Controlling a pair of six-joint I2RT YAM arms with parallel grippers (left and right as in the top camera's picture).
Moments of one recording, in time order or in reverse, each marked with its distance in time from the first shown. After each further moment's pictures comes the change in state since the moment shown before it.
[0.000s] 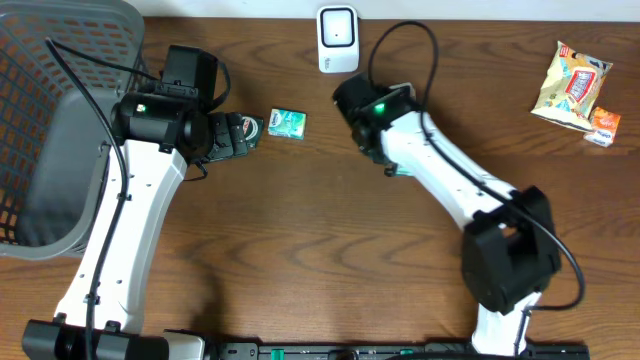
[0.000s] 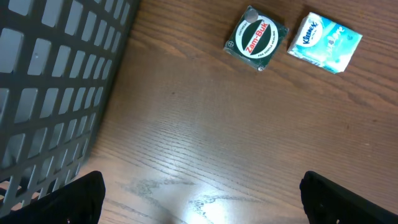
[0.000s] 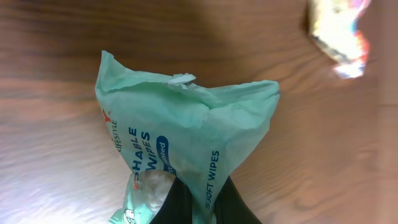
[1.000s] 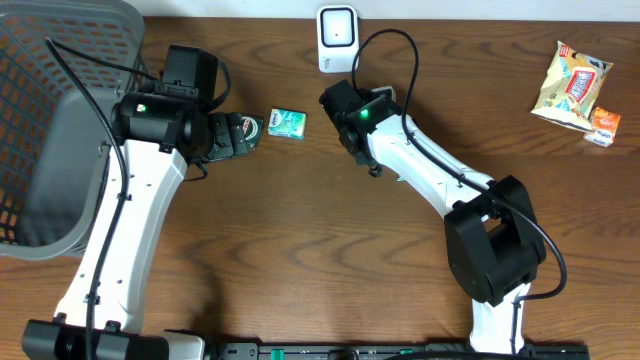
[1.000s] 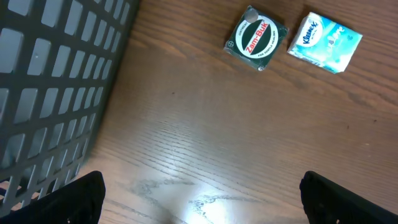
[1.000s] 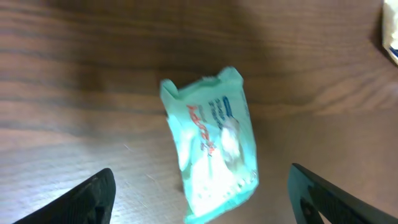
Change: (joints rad) left arm 0.000 0.000 0.000 0.000 0.000 0.000; right arm 0.024 0.061 -0.003 0.151 -0.112 -0.008
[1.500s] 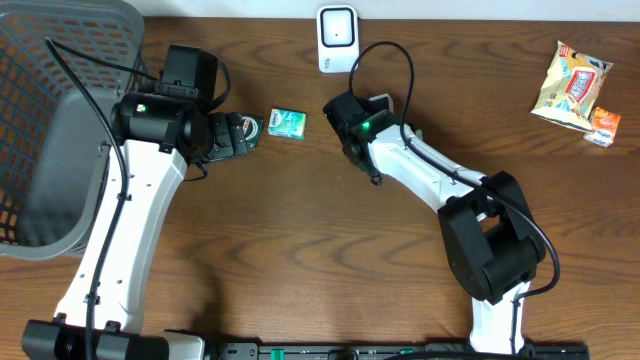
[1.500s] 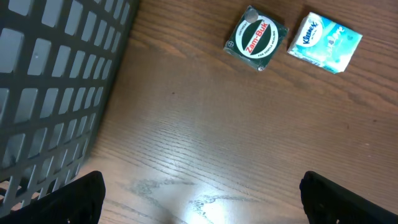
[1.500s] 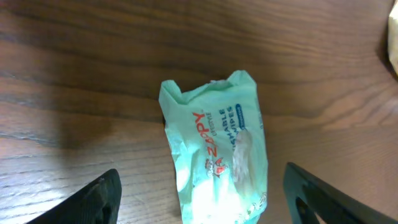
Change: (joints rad) left arm 0.000 0.000 0.000 0.000 0.000 0.000; right arm -0.007 0.008 -0.132 0.168 0.041 -0.106
